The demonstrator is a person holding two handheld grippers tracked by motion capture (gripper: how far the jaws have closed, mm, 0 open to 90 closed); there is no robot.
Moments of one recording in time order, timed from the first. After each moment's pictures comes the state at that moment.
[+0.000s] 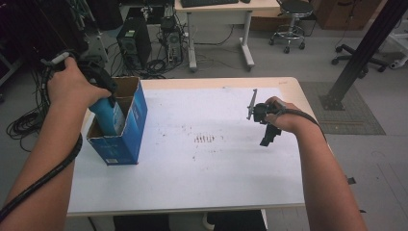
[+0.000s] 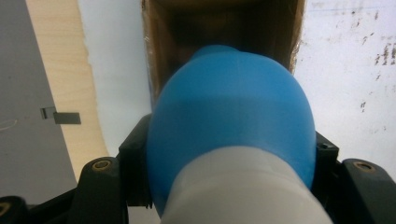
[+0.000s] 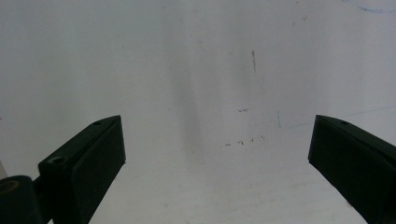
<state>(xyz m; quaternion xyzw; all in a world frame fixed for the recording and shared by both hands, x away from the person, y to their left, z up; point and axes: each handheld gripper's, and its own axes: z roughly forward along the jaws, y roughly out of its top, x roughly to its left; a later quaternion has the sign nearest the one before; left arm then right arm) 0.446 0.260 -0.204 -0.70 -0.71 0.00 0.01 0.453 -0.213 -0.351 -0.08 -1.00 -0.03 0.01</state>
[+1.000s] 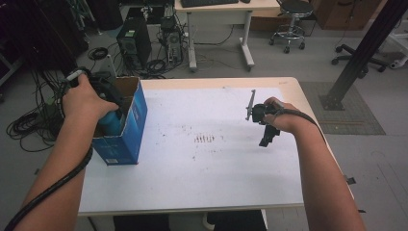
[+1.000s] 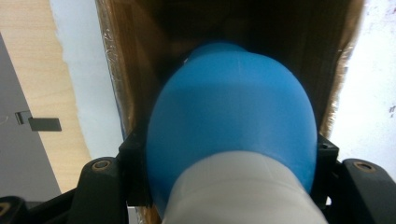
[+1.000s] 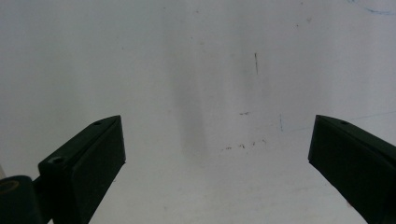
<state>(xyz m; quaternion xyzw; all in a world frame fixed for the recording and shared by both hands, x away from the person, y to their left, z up) 0.452 0.260 -0.255 -0.70 -0.71 0.02 0.02 0.454 -0.209 -0.355 -0.08 -1.00 -0.03 0.02</state>
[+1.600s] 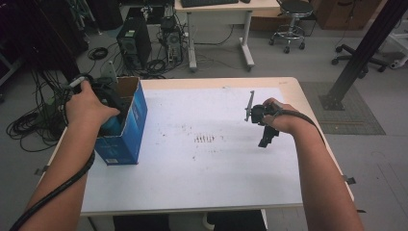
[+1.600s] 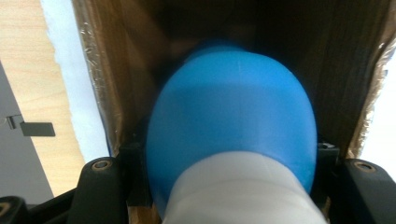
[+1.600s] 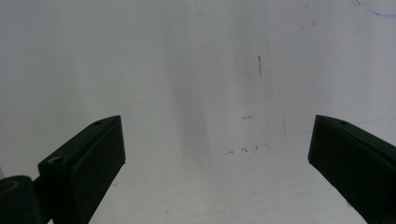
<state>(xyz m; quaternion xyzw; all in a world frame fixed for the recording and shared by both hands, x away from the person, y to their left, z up) 0.450 0.260 -0.272 -0.70 -0.71 0.02 0.02 0.453 -0.207 -0.358 -0.08 -1.00 -0.03 0.02</state>
